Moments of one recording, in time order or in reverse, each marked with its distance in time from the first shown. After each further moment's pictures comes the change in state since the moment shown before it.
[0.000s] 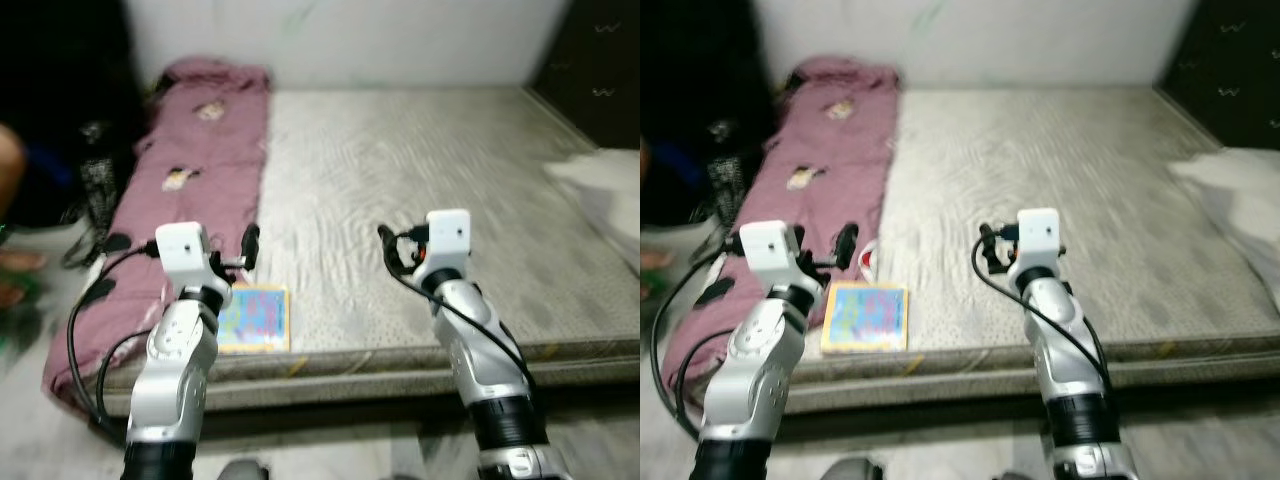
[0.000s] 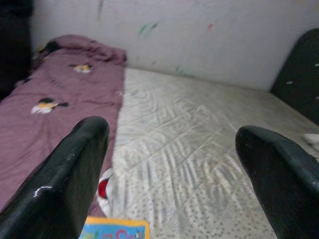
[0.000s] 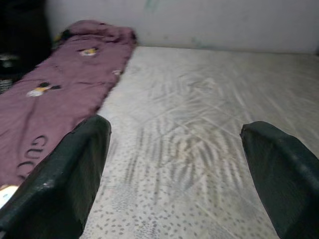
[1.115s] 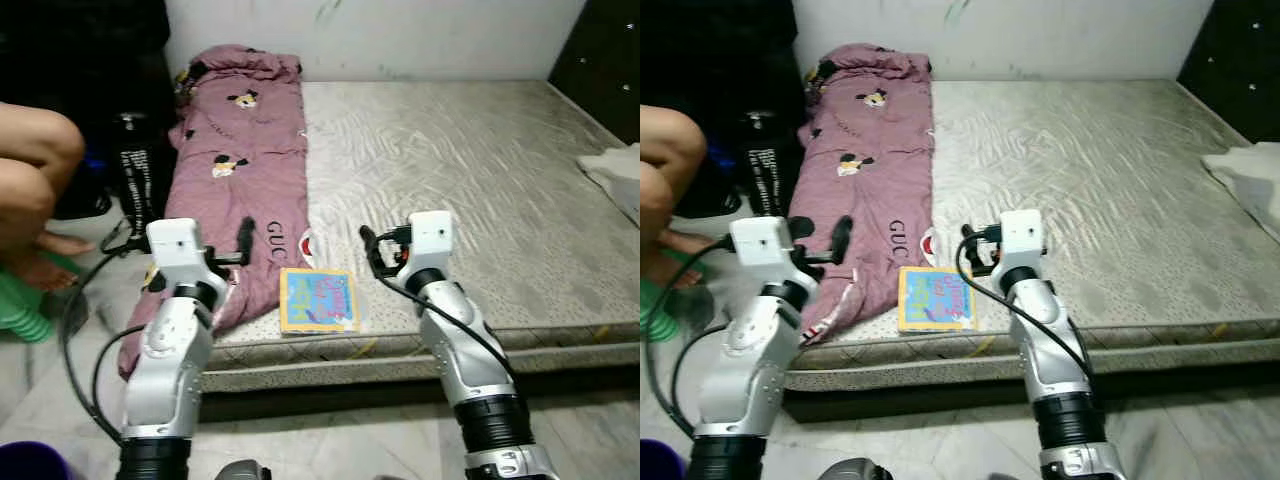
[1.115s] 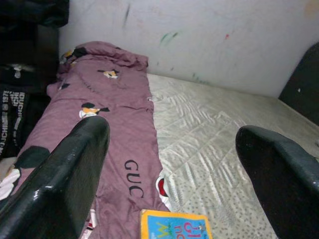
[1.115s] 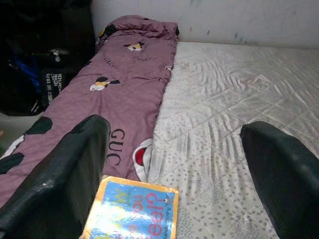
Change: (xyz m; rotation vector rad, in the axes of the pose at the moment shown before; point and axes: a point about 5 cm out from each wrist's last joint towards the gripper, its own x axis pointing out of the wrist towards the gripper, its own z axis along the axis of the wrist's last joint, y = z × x) left arm -0.002 0.000 0.001 -0.015 -0.018 -0.012; right arm 0.001 0.016 0.000 0.012 -0.001 0.064
